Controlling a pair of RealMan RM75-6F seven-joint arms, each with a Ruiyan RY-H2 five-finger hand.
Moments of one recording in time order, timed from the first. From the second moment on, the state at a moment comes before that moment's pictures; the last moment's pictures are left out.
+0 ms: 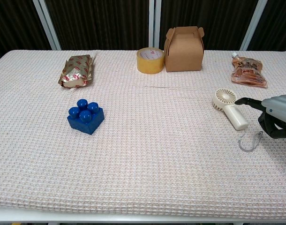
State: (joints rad) left arm -0.09 -1.18 -0.03 -1.53 1.46 1.45 0.08; right arm 0.43 -1.44 0.06 -1.54 -1.18 0.97 -0.49
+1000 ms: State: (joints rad) left arm -0.08 -1.18 -0.02 -1.50 1.47 1.45 0.05; right arm 0.48 -1.48 0.04 -1.51 -1.09 0.96 -0.51
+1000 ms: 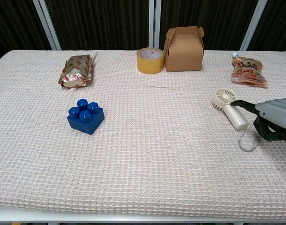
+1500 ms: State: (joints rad) left arm -0.08 -1.18 -0.02 -1.51 1.47 1.45 0.05; right arm 0.48 -1.49 0.03 -1.49 -1.07 0.93 -0.45
